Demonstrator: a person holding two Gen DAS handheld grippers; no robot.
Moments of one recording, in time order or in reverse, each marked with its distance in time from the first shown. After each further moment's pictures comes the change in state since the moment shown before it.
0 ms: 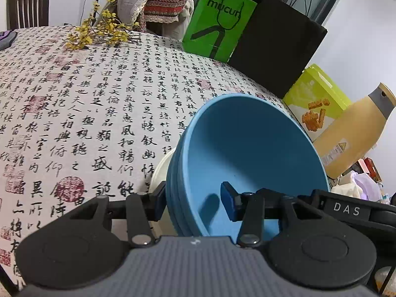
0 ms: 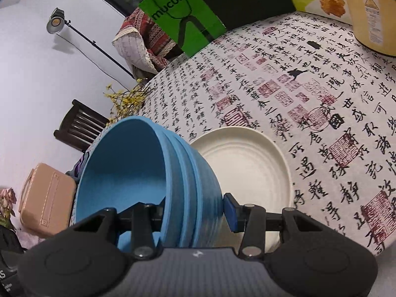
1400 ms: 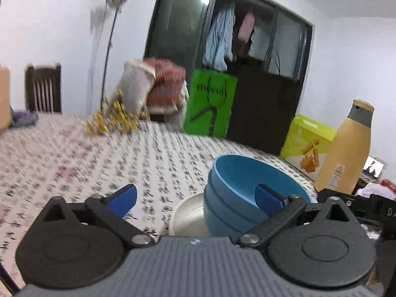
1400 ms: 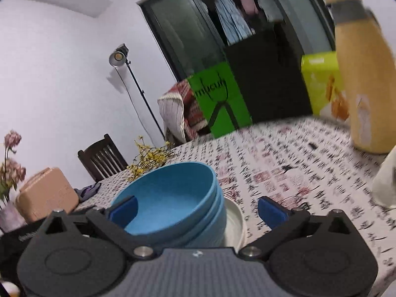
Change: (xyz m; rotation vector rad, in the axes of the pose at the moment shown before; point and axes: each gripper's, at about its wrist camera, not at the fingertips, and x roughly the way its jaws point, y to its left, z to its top) left arm -0.069 -0.015 -0.079 0.175 -0.503 0.086; right arm -0.070 -0.035 -0.042 -0.353 -0.445 0.074
